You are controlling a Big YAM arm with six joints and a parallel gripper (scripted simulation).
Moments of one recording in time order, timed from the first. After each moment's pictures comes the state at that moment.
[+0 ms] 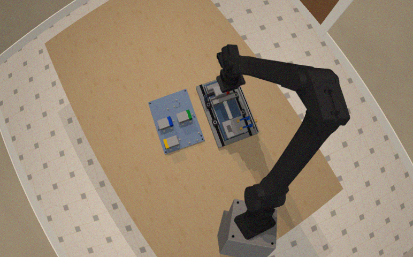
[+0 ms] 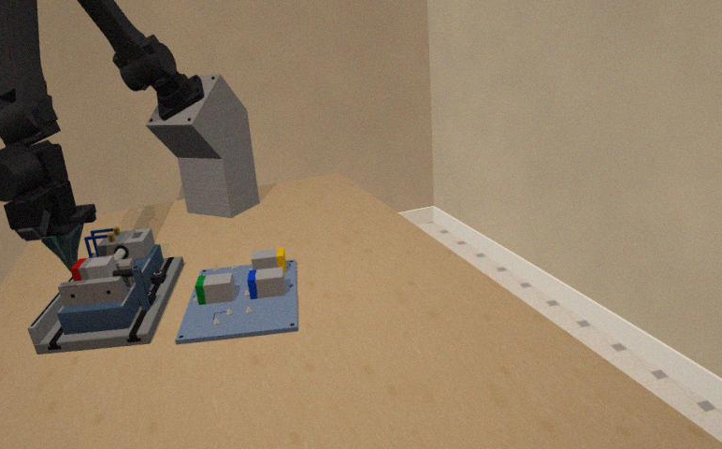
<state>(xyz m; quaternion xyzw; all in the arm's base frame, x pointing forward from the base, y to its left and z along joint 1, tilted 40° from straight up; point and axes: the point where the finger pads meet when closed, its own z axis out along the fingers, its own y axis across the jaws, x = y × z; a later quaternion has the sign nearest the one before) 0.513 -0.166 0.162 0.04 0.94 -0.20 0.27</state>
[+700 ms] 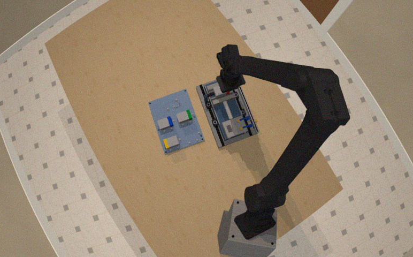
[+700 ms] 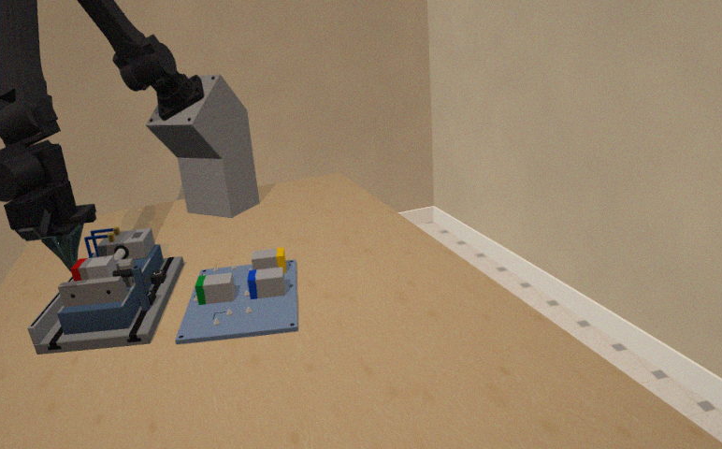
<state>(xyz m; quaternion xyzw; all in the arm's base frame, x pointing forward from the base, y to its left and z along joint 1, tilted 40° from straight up) 0.513 -0.166 0.161 0.04 0.94 -0.20 0.27</state>
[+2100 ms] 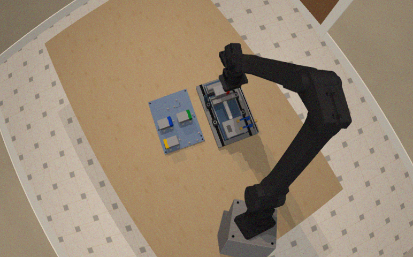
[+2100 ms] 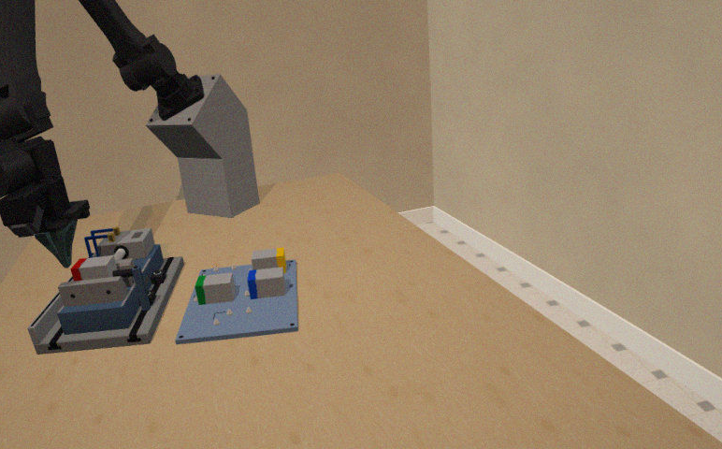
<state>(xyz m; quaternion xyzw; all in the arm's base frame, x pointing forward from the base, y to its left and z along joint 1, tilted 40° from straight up) 0.506 -0.171 0.169 0.04 0.94 -0.20 0.27</state>
